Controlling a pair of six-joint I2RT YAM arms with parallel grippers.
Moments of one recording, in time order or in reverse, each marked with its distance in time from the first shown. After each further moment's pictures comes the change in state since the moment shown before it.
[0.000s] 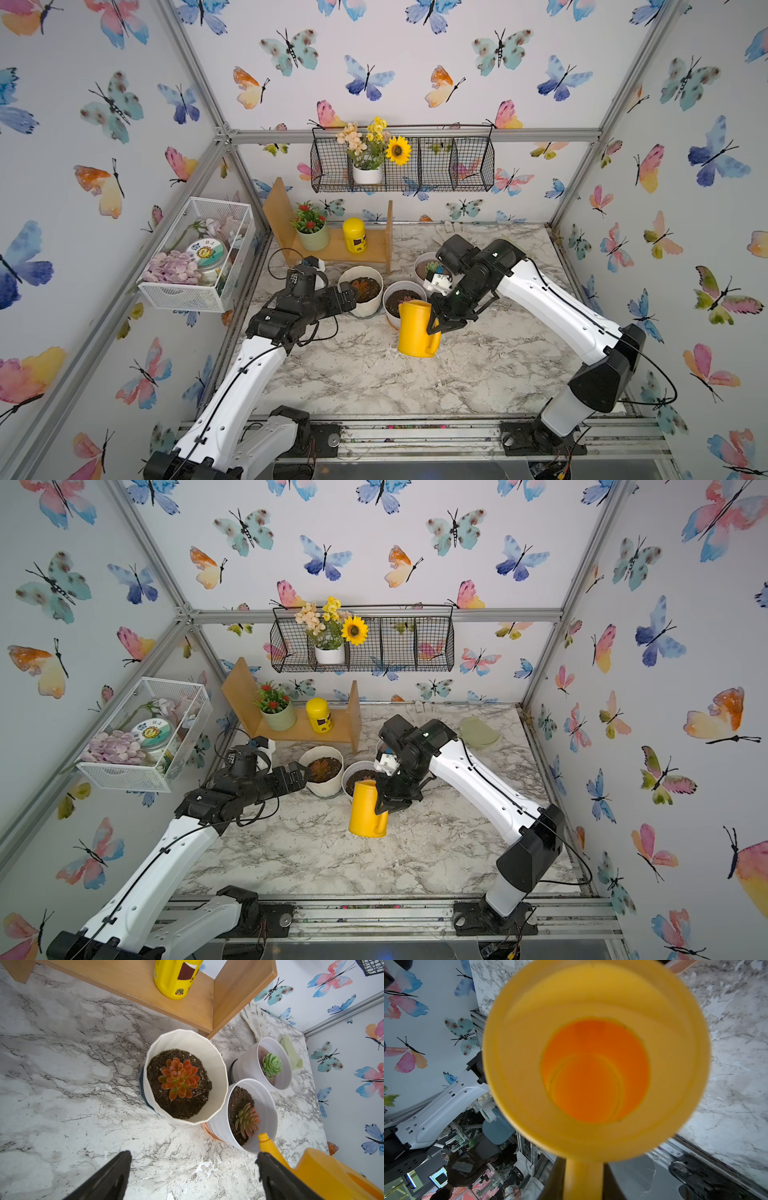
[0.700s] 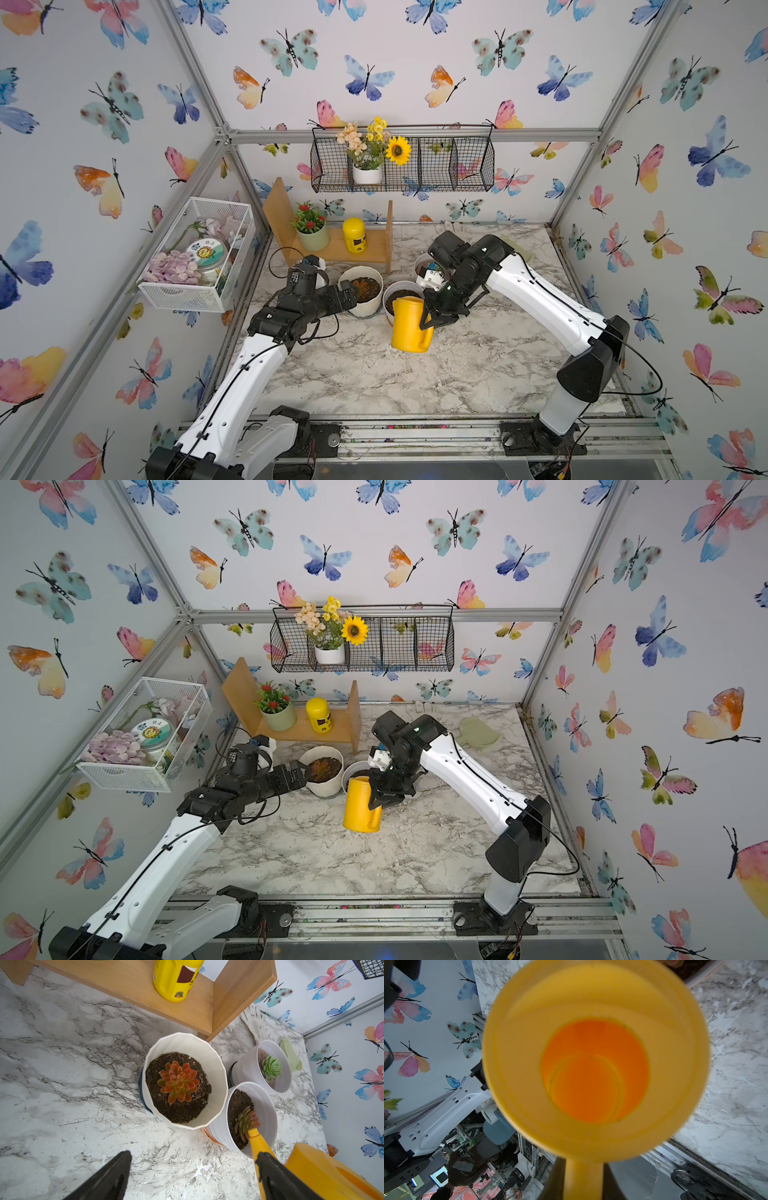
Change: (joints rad) left arm 0.001 0.017 0.000 0.020 0.000 -0.004; right arm 0.006 0.077 0.075 0.001 -0.005 -0.002
